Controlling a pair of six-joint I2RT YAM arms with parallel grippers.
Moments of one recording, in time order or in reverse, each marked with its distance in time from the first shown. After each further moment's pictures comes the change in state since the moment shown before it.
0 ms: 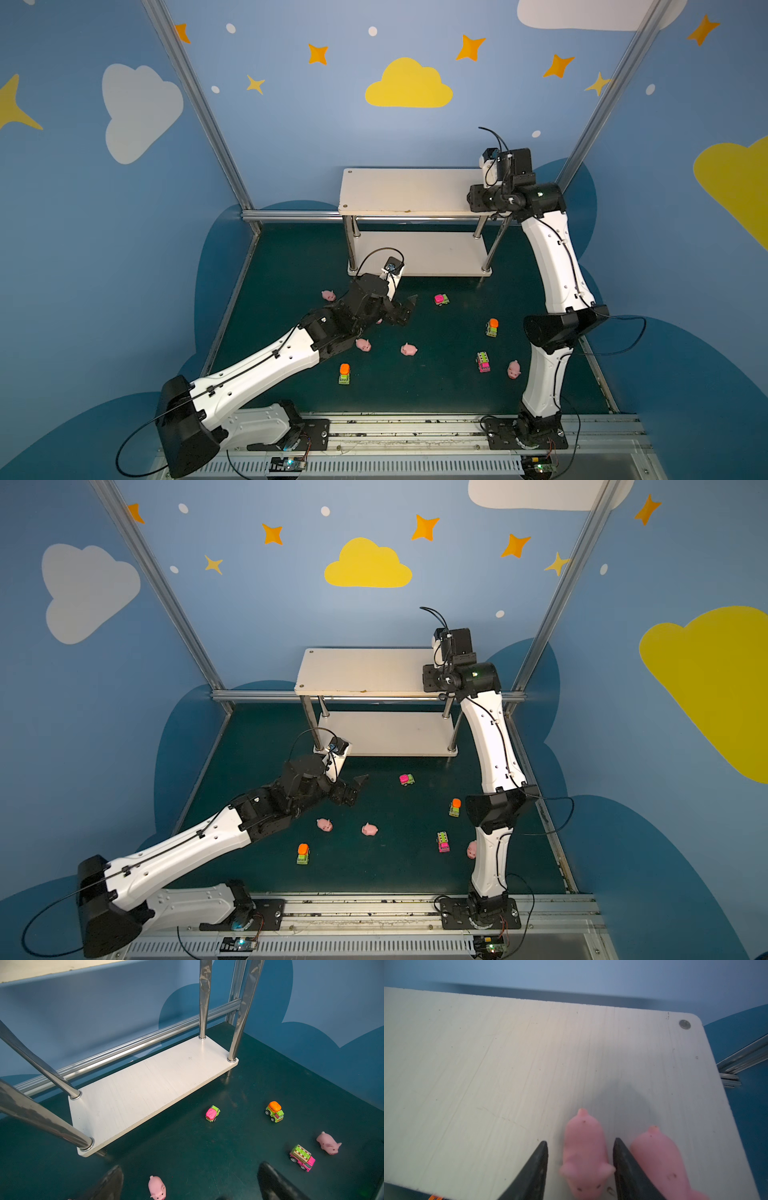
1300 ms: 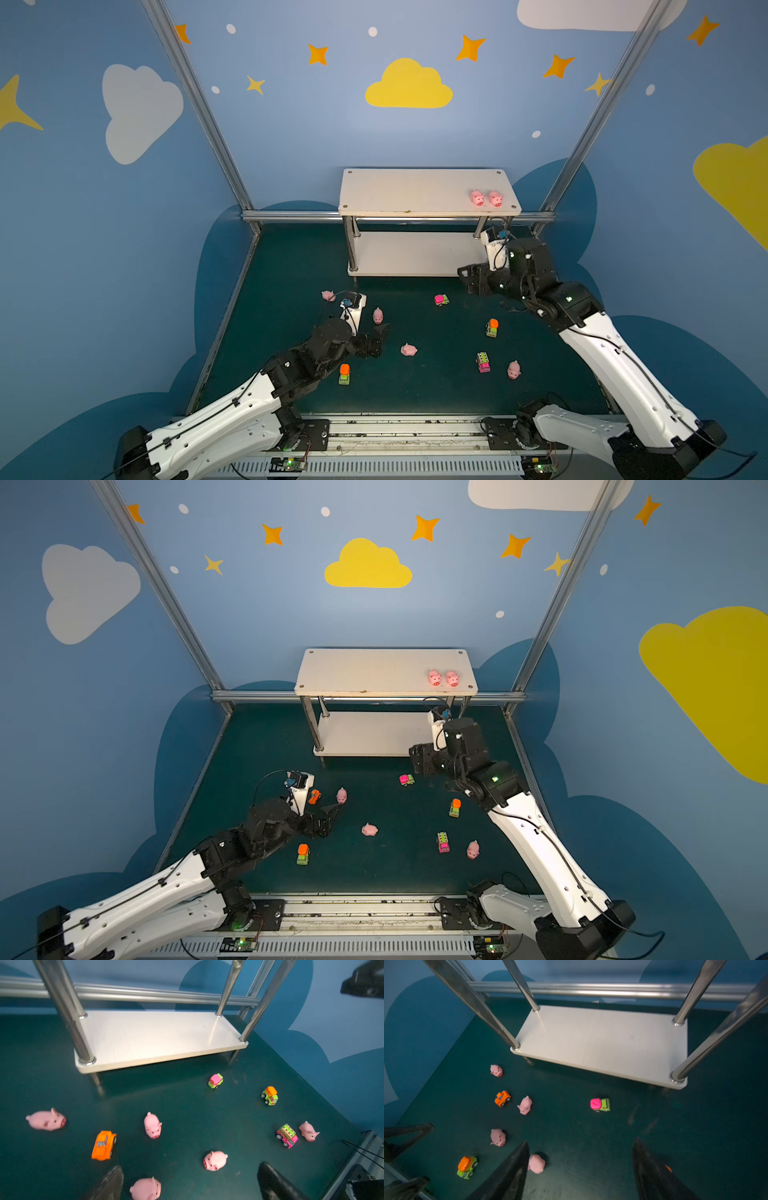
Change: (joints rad) left arm -0.013 -0.455 -0.488 0.005 -0.023 -0.340; right arm 0.247 -0.932 -1.389 0.418 -0.060 0.193
